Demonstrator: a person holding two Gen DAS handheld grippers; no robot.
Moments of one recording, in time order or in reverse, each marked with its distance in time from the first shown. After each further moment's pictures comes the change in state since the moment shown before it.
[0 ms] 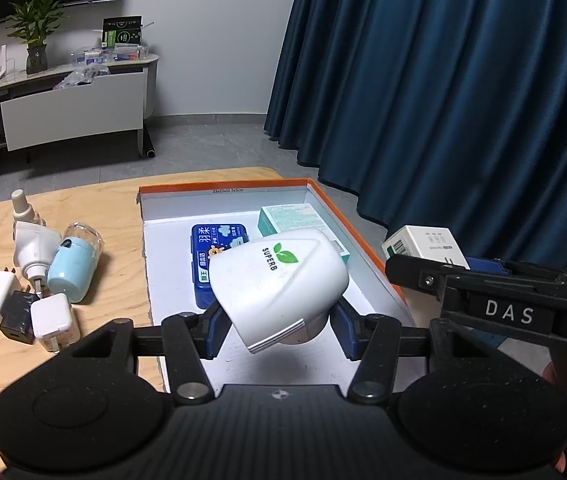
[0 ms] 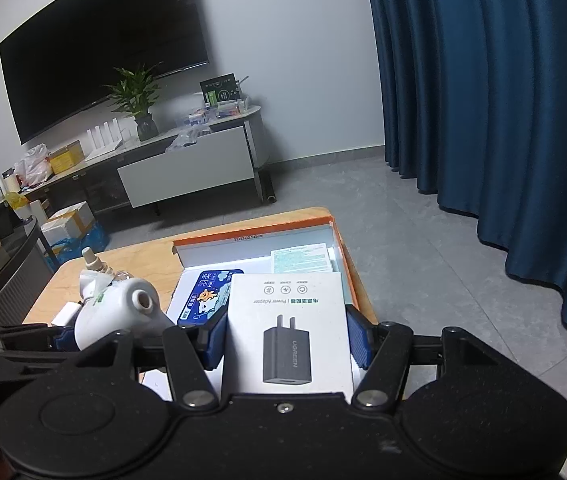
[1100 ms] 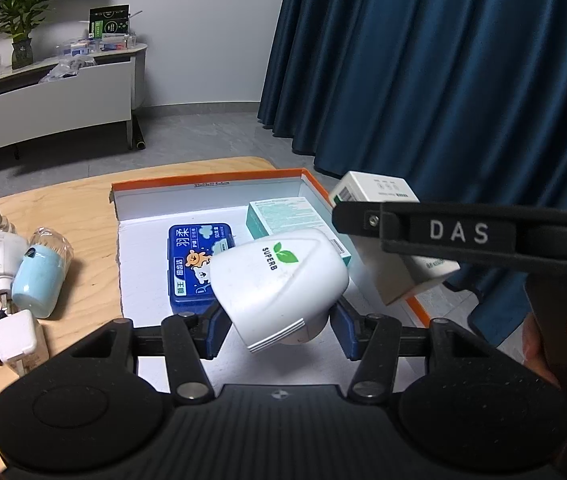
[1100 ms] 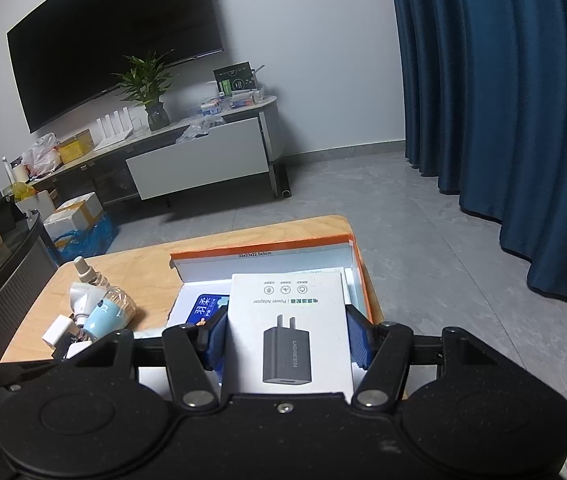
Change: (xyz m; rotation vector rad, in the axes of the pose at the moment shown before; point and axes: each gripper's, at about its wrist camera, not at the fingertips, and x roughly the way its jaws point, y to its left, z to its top) left arm 0.034 -0.004 0.009 0.011 0.035 -0.013; right arm 0.055 -0.003 0.036 -0.030 0.038 0.051
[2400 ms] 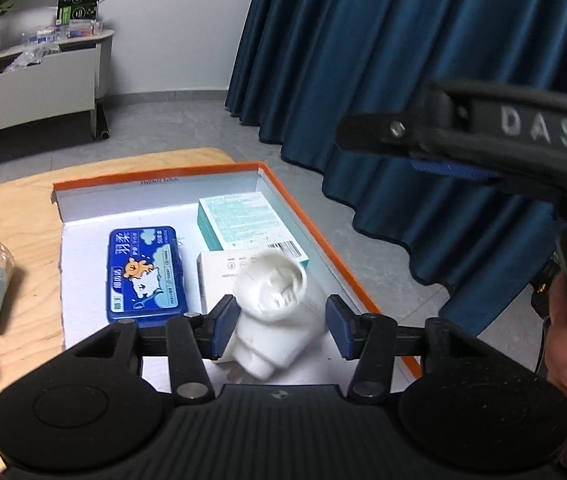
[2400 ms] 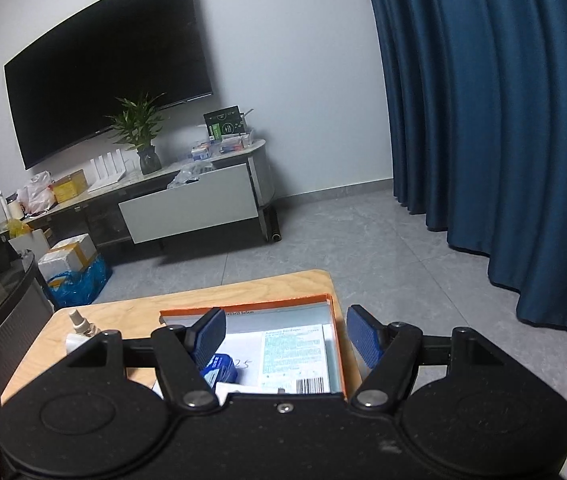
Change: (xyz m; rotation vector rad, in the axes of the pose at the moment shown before) left arm 0.014 -0.020 0.012 -0.003 0.028 -0.098; right arm -0.029 -0.016 0.018 0.021 -0.130 -0.025
